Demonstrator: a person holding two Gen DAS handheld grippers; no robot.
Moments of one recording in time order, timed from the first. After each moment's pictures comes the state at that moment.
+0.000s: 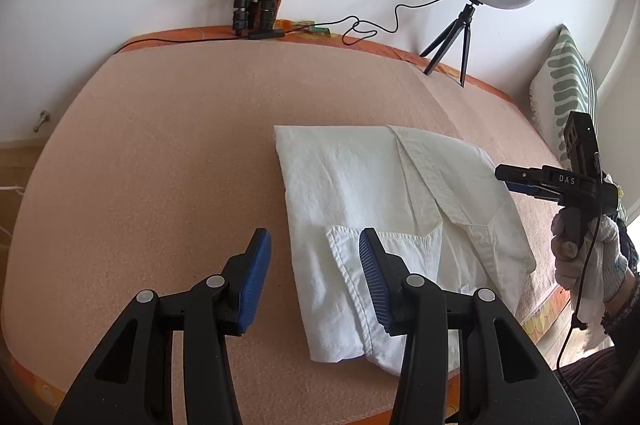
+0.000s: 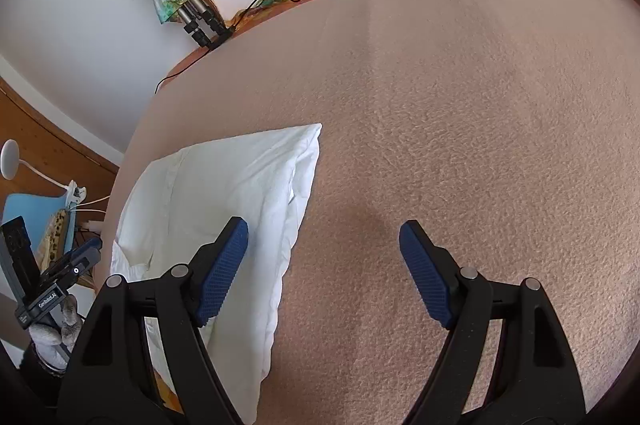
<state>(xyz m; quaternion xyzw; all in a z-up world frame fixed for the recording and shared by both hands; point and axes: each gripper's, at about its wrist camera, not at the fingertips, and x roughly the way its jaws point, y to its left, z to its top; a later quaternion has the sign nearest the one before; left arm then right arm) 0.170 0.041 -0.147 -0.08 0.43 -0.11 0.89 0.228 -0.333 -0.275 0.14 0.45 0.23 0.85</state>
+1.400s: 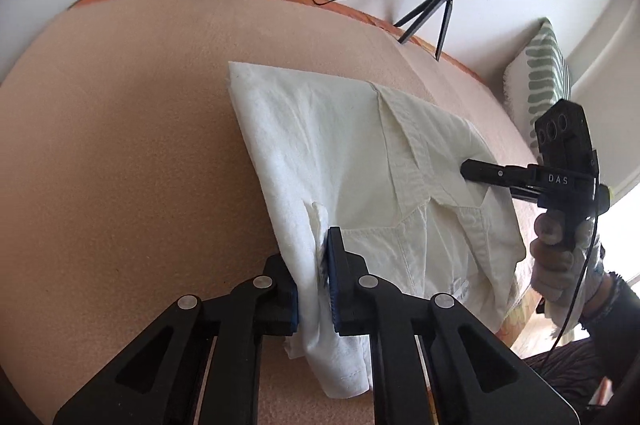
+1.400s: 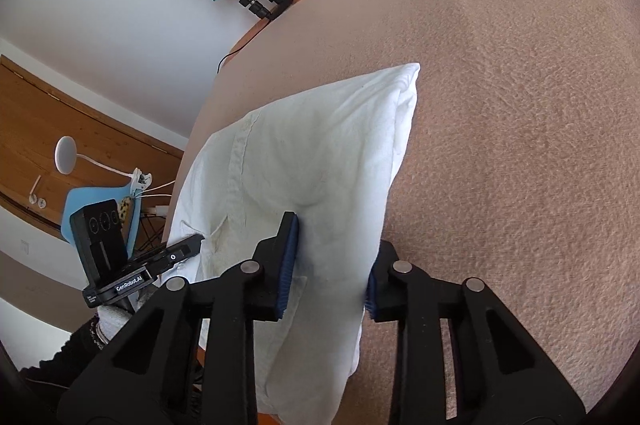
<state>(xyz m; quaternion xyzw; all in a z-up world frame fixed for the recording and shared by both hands) 0.188 0.017 -0.173 -0.11 0.47 -0.18 0.86 0.225 -0.294 -0.294 0.19 0.47 0.34 0.79</state>
